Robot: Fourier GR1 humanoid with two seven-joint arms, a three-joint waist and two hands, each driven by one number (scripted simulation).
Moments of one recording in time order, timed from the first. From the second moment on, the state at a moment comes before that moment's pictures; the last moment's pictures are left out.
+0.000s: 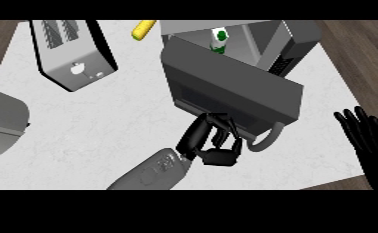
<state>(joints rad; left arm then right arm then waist) -0.60 0.01 -0.92 -0.91 0.43 0.42 -0.49 0.19 -0.39 -0.08 -1.66 -0.28 0.47 -0.60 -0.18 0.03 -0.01</state>
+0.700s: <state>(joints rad) -0.75 0.00 -0.88 -0.88 0.66 0.67 -0.49 0.11 -0.49 -0.14 -1.74 -0.33 0.51 -0.53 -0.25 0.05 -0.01</state>
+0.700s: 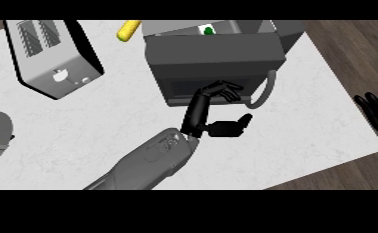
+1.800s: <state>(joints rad) -0.83 0.00 -0.87 -0.86 0.90 0.78 -0.57 -0.09 -0.67 -0.29 -1.75 -0.13 0.38 -0.55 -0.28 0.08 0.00</state>
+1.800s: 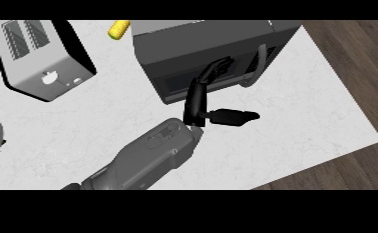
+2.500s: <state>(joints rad) -0.85 0.00 -0.89 -0.85 0.97 0.76 -0.64 -0.14 -0.58 -0.23 -1.66 -0.30 0.44 -0.50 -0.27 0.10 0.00</state>
